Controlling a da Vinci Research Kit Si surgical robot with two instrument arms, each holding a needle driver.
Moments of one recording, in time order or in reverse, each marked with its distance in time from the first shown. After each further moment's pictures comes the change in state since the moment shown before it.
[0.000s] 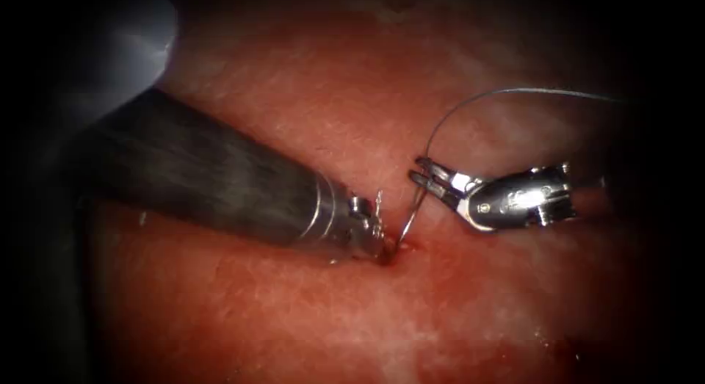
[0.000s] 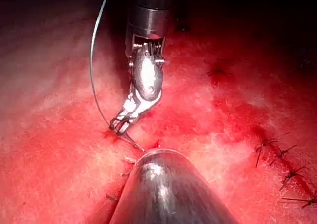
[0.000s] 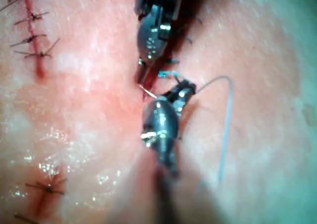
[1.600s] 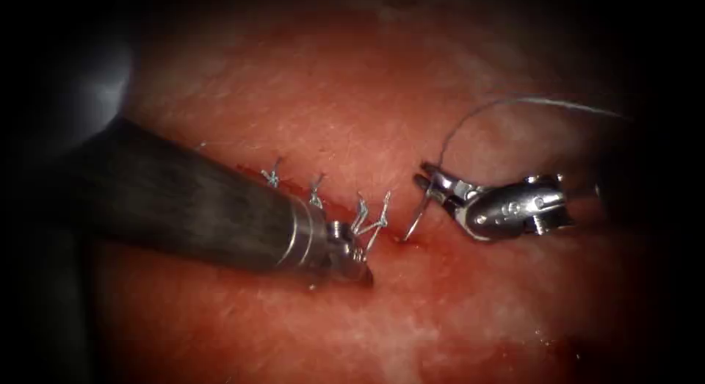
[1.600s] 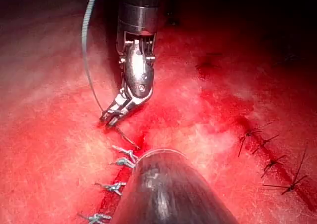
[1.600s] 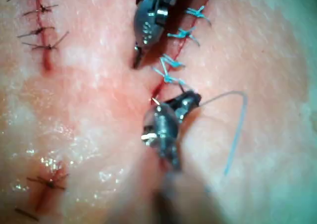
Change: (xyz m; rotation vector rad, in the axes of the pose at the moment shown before) right arm -0.001 -0.002 -0.001 -0.040 -0.059 -0.116; left arm -0.002 0.002 -0.001 0.006 0.002 0.001
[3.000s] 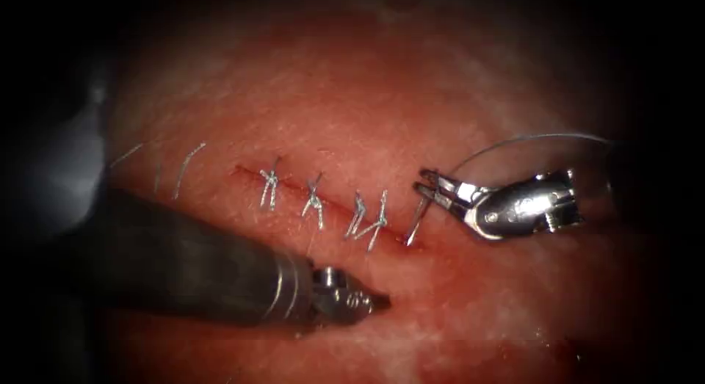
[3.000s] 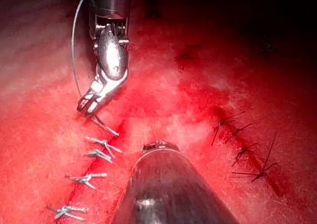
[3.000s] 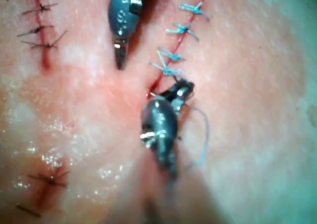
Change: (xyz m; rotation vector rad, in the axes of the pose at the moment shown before) right arm 0.002 0.002 0.000 0.116 0.061 0.192; left arm 0.001 0.005 0.000 0.159 0.272 0.017
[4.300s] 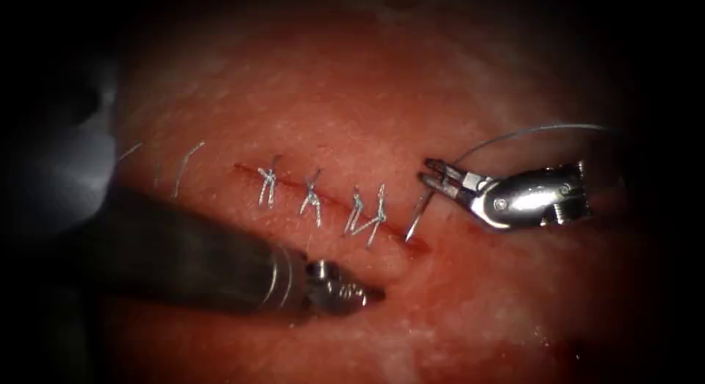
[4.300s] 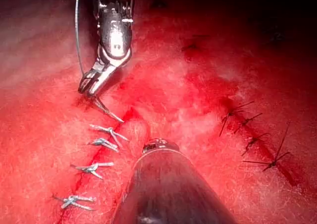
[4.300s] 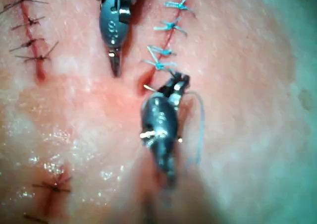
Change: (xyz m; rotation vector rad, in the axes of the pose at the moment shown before) right arm 0.001 0.001 0.000 0.050 0.033 0.067; left arm -0.003 -0.002 0.002 0.003 0.009 0.017
